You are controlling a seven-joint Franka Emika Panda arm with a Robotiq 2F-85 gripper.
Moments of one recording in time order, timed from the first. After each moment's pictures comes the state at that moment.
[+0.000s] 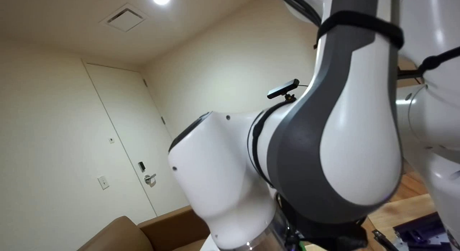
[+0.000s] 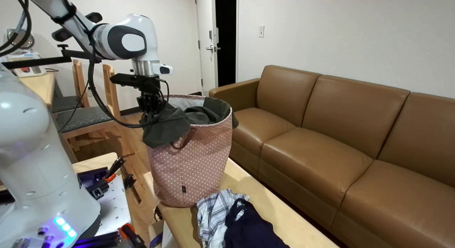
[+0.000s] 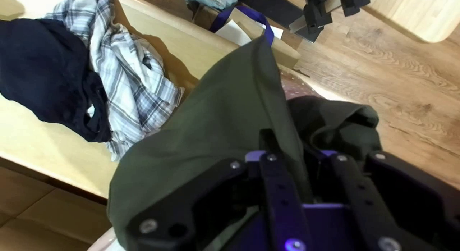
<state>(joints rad) 0.33 -0.36 0.23 -2.77 0.07 2.31 0.02</state>
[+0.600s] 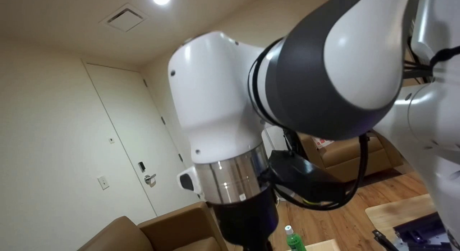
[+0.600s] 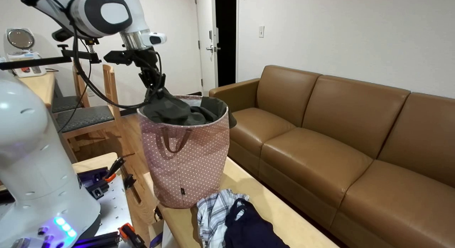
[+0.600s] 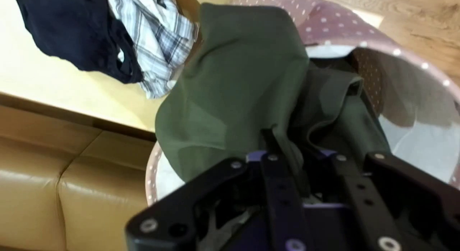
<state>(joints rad) 0.30 -0.61 0.25 -2.77 0.06 2.32 0.15</state>
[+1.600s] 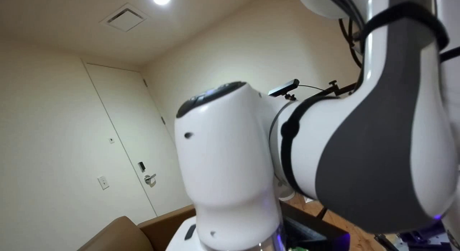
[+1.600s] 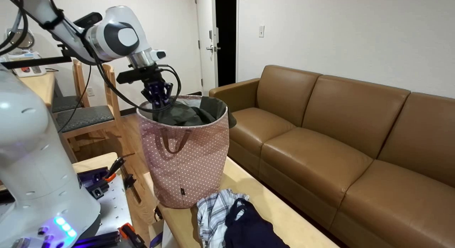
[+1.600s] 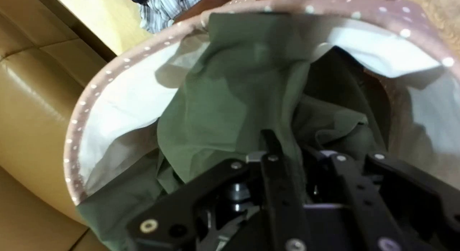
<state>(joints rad) 0.31 -0.38 0.31 -2.78 -0.16 2.59 -0.11</state>
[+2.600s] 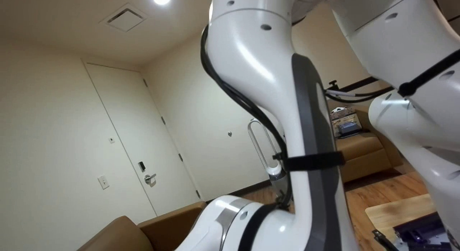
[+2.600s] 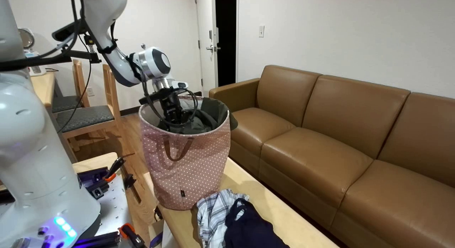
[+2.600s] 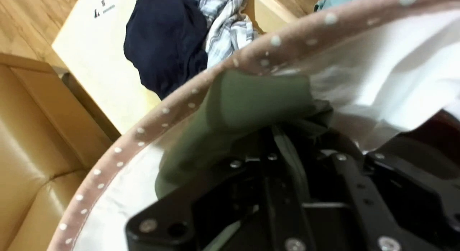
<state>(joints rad) 0.26 0.13 0.29 -2.49 -0.64 2.24 0.33</state>
